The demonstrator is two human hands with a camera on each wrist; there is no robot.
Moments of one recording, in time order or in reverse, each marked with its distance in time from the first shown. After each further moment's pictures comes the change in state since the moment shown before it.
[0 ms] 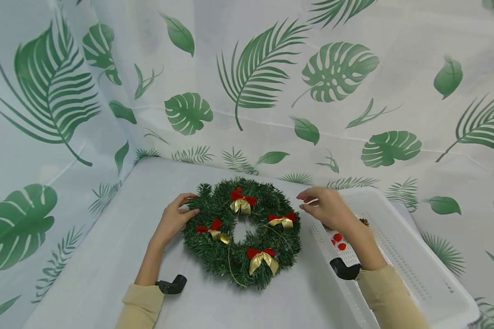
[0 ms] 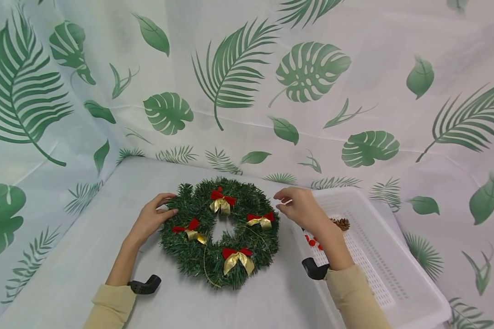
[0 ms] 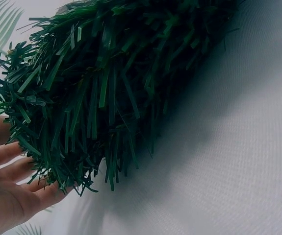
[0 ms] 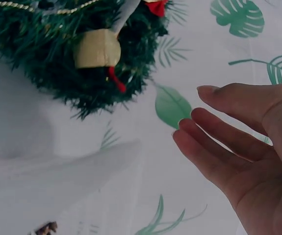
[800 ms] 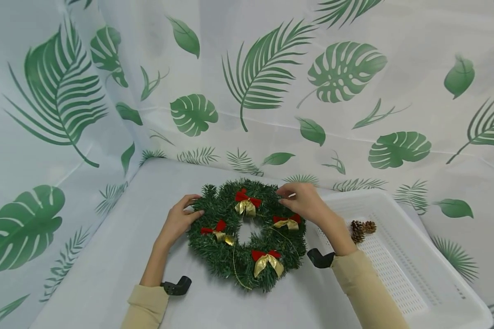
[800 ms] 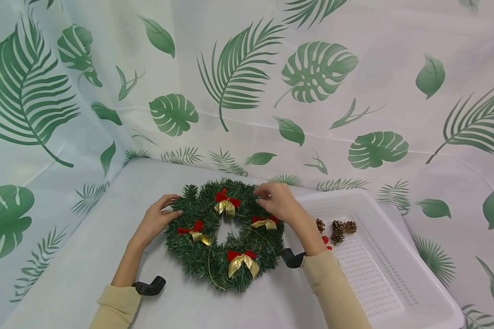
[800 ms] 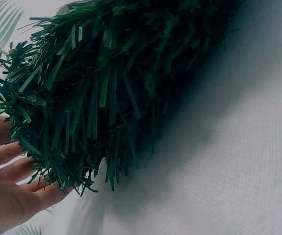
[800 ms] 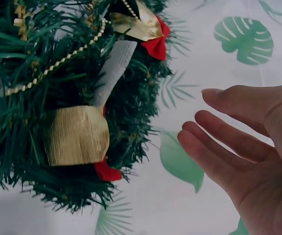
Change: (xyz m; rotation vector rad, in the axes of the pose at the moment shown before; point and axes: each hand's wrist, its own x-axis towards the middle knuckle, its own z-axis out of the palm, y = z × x) left_hand -0.001 -0.003 0.000 -0.016 0.010 0.017; right_hand 0.047 -0.018 0.040 0.053 -0.028 -0.074
